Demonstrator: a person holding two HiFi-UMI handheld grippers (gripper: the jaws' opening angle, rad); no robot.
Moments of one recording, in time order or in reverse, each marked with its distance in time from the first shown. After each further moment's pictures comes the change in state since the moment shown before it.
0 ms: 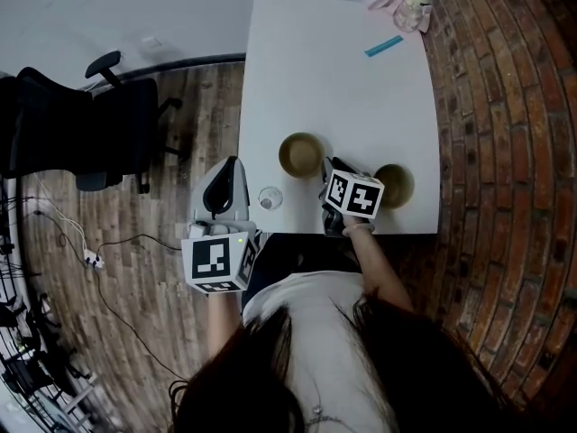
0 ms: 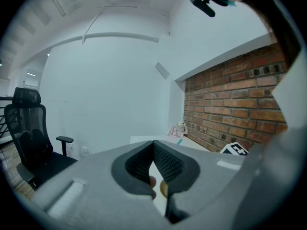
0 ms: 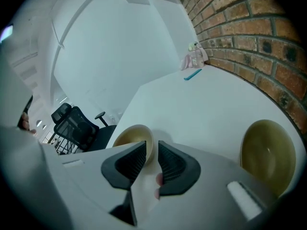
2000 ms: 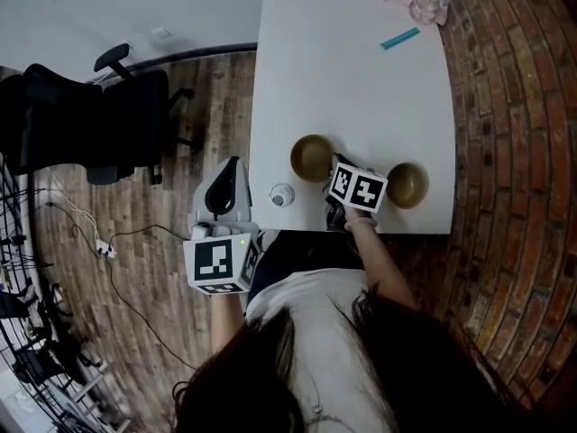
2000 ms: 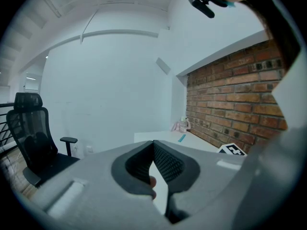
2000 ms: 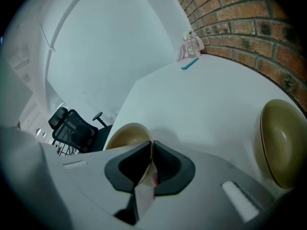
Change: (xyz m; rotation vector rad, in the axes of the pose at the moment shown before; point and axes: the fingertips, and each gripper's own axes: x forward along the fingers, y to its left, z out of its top) left arm 0.003 0.015 -0.005 0.017 0.051 0.030; right arm 0.029 0.003 -0.014 0.083 0.049 -0.007
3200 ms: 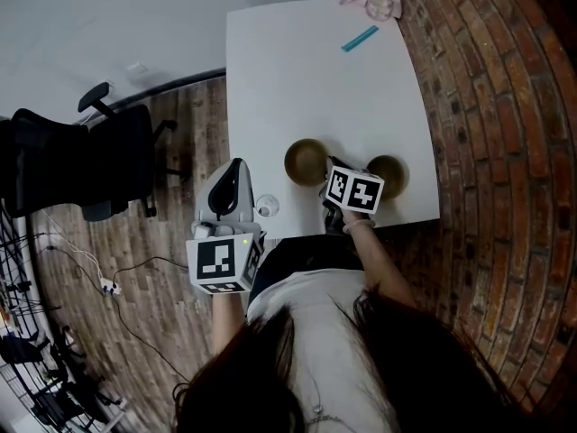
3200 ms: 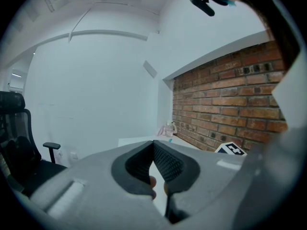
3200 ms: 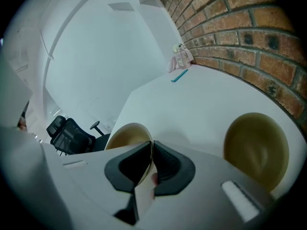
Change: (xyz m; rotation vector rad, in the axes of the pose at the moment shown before) left arm 0.014 -0.048 0.016 0.049 -0.041 -0.156; right arm -0.040 -0.024 0.019 0.046 -0.095 -0.029
